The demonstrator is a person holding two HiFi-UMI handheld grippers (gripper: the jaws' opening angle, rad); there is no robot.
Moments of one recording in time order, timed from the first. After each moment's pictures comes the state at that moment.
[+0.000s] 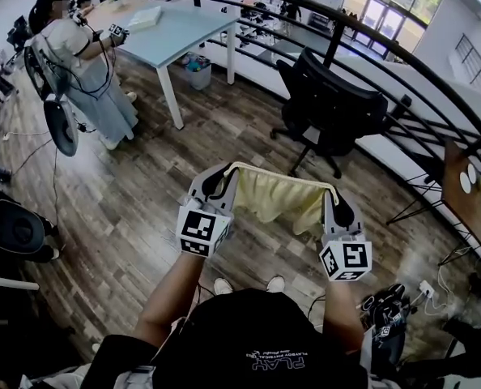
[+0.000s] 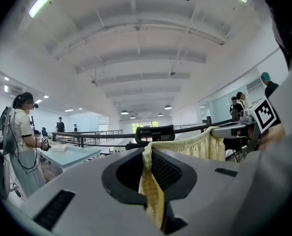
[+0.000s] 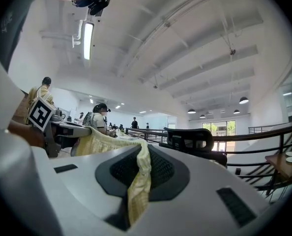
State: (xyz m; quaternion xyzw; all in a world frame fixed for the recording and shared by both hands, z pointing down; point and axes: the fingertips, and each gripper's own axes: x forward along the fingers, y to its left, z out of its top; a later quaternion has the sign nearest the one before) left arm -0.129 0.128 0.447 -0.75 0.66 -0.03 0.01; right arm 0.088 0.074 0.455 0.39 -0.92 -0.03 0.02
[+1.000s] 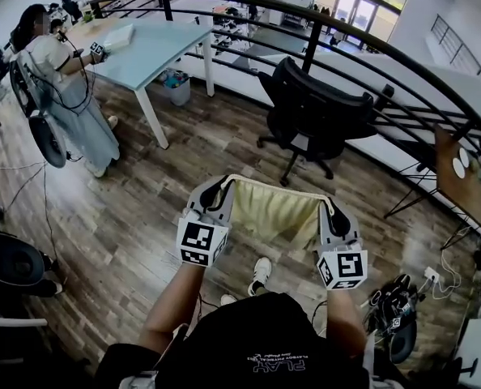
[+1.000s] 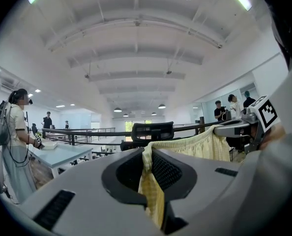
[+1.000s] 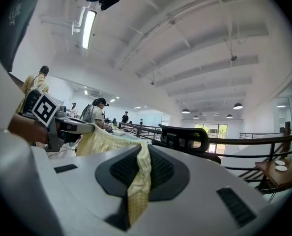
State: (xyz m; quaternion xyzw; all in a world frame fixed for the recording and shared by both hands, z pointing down) left arm -0.151 0.069 0.465 -0.78 0.63 -0.04 0.00; right arm 0.072 0.047 0.465 0.43 -0.90 -0.05 0.05
